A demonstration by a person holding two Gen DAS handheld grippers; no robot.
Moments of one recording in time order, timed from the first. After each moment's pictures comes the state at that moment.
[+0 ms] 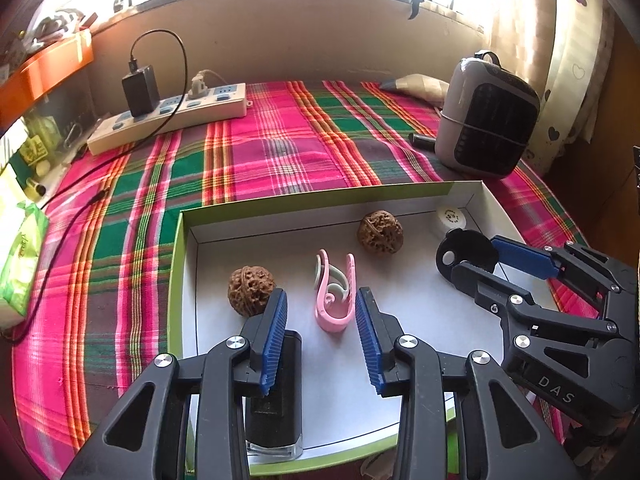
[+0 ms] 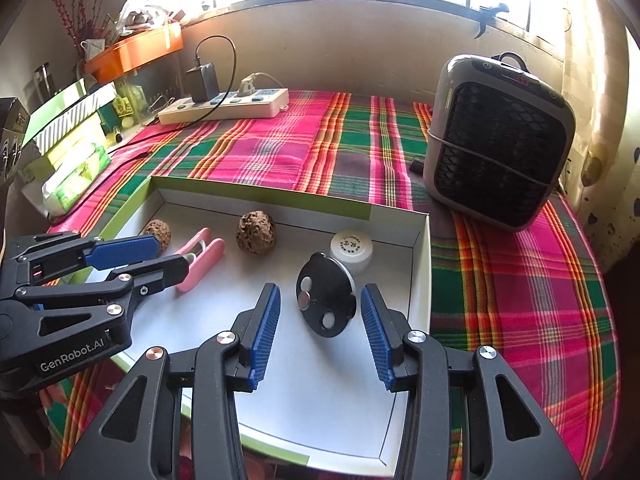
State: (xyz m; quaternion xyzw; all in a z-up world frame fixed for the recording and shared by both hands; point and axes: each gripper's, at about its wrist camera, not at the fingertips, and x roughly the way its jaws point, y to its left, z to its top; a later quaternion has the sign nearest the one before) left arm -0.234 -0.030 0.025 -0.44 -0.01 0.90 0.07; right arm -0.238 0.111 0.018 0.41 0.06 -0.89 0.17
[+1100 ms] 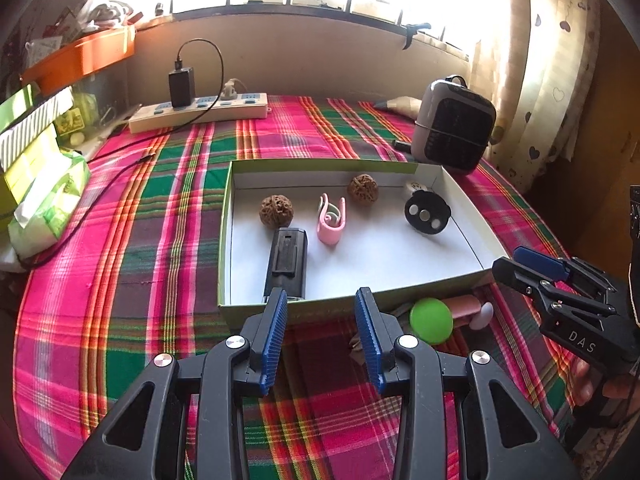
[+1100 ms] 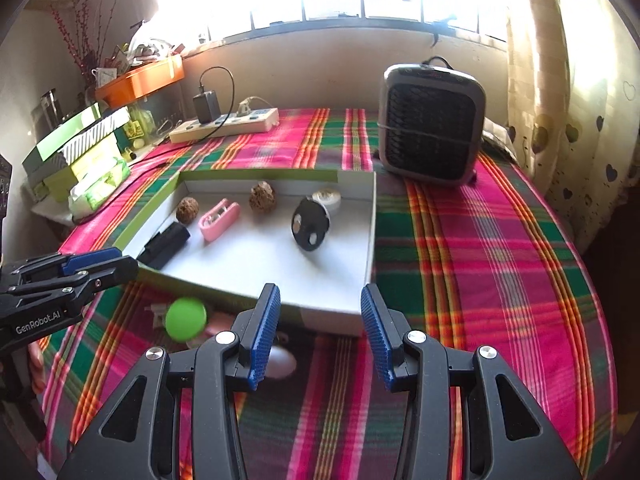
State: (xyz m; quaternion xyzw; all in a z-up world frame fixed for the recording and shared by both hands) left arm -0.140 -0.047 0.035 -0.40 -0.04 0.91 0.07; right arm -0.155 0.153 0.030 0.38 0.02 -0.91 0.16
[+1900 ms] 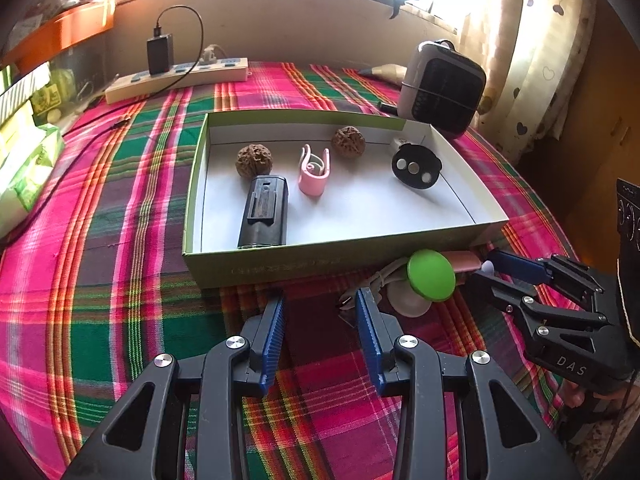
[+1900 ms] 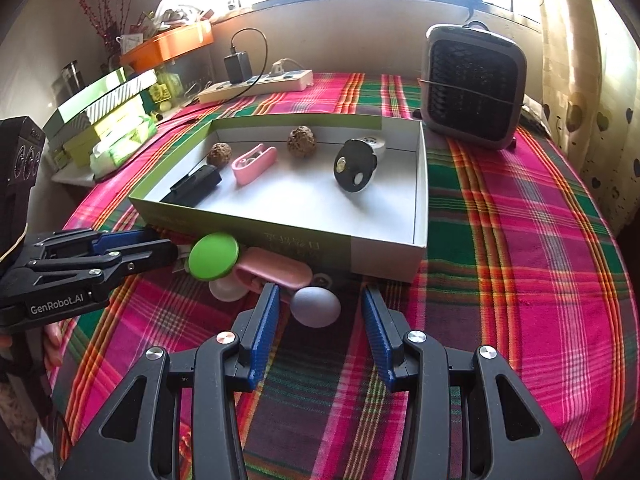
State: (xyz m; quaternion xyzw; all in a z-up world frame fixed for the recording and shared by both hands) left arm -0.141 -0.043 0.009 -0.44 -0.05 0.89 0.11; right arm -0.143 0.139 0.004 0.41 0.04 -0.89 0.21
